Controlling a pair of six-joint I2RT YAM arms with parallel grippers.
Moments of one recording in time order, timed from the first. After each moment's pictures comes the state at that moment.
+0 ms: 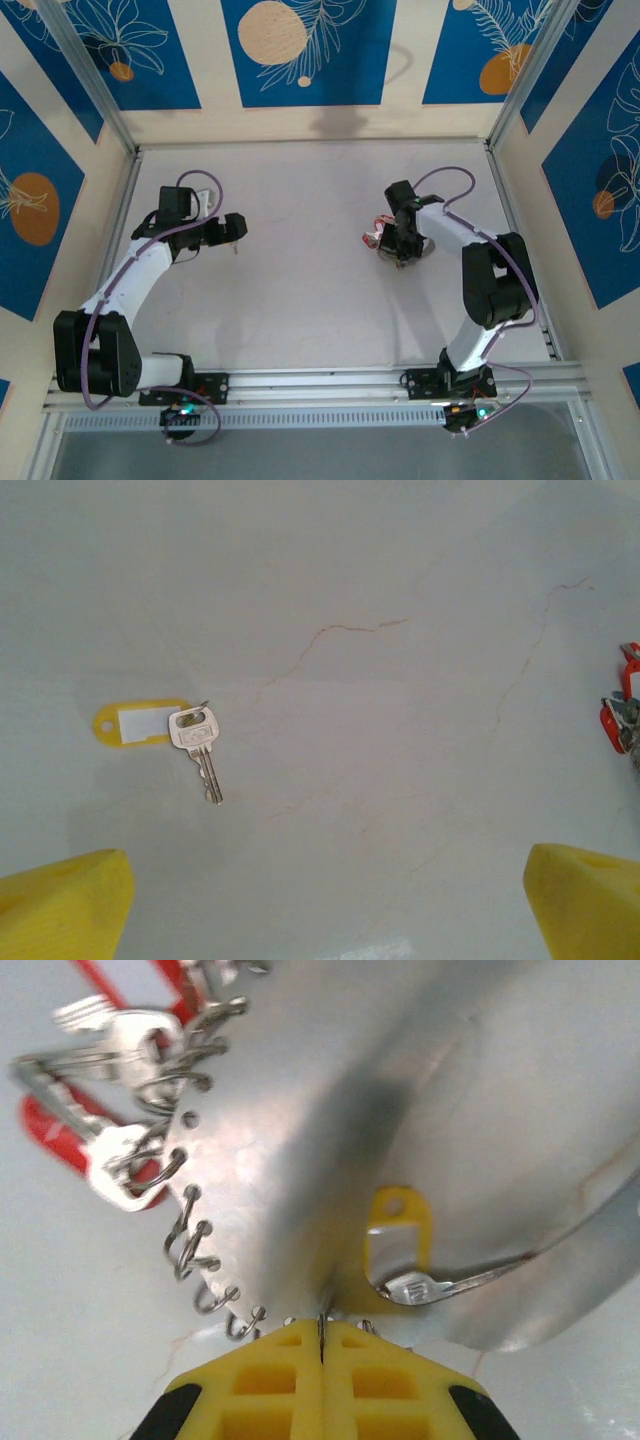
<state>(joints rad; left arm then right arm) -0.09 1.31 0.93 -0.51 0.34 -0.29 0.30 1.70 1.13 -0.81 -0.02 0.59</state>
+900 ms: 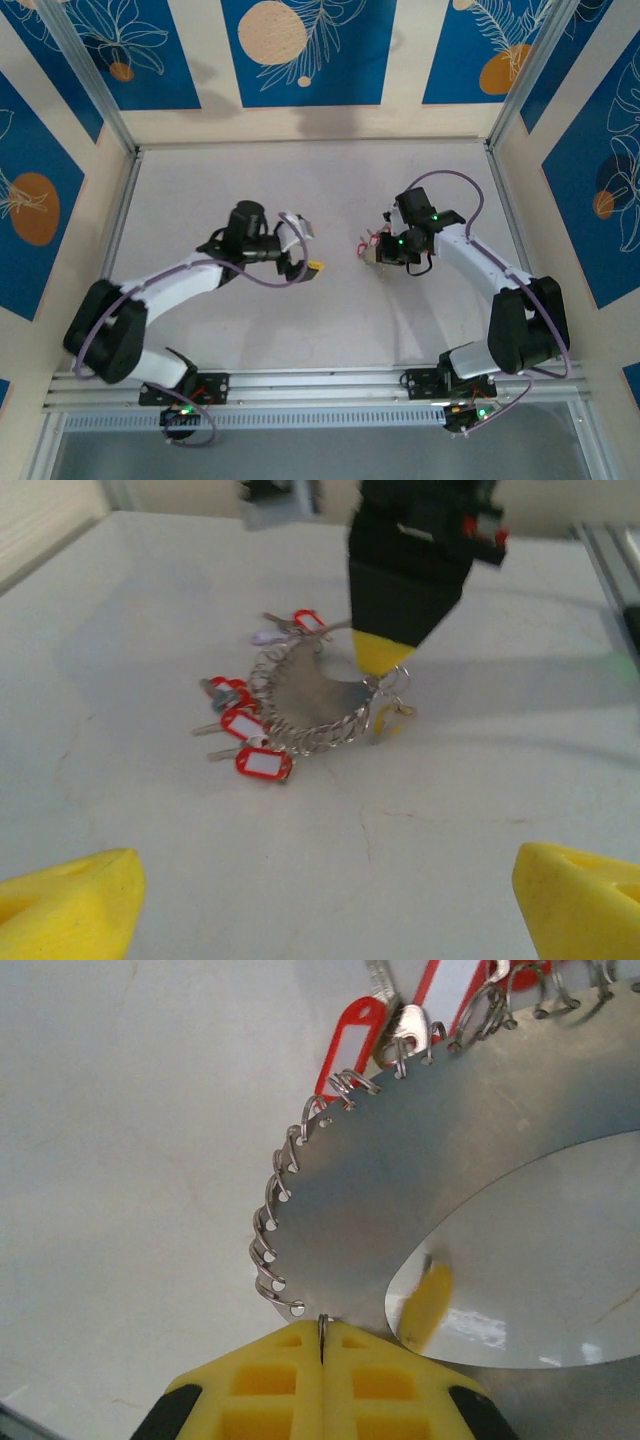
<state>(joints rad) -0.59 1.47 0.82 0.13 0.69 0.42 0.32 1.41 0.99 -0.78 -0.32 0.34</state>
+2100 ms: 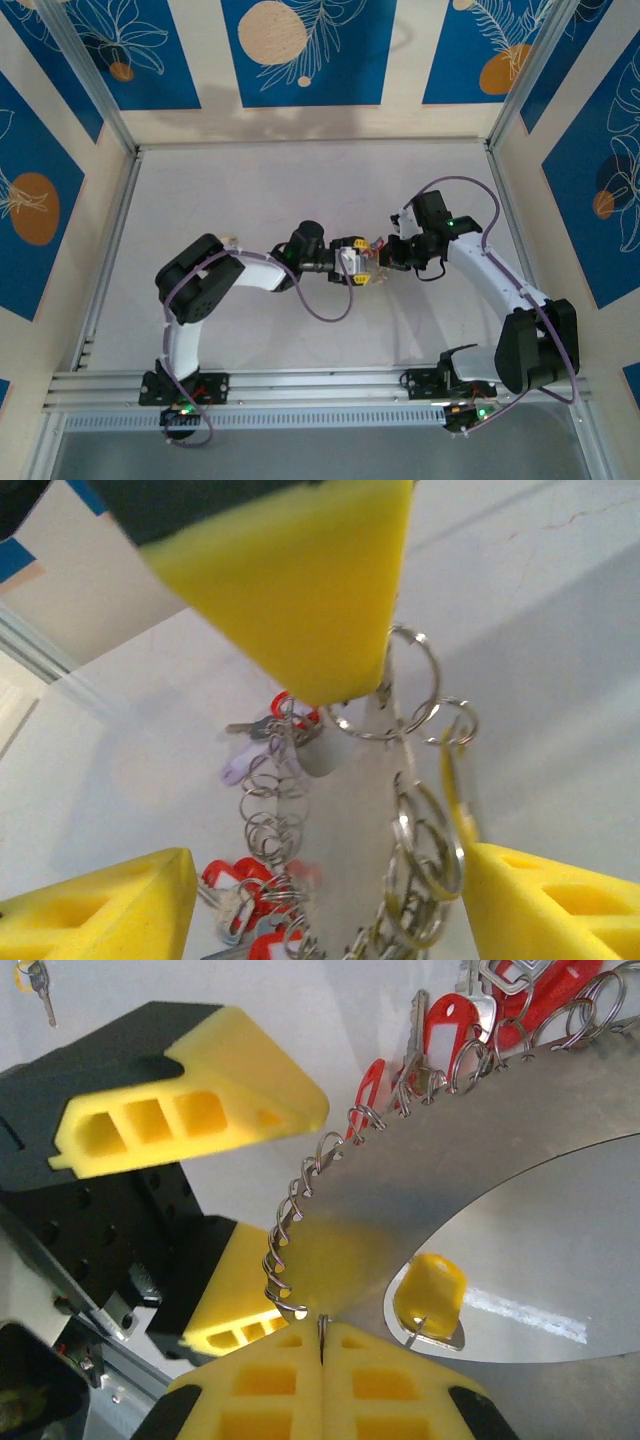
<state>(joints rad) -0.81 1.99 0.96 0.68 0.58 0.71 0.25 1.31 0.96 -0.85 -0.49 0.34</state>
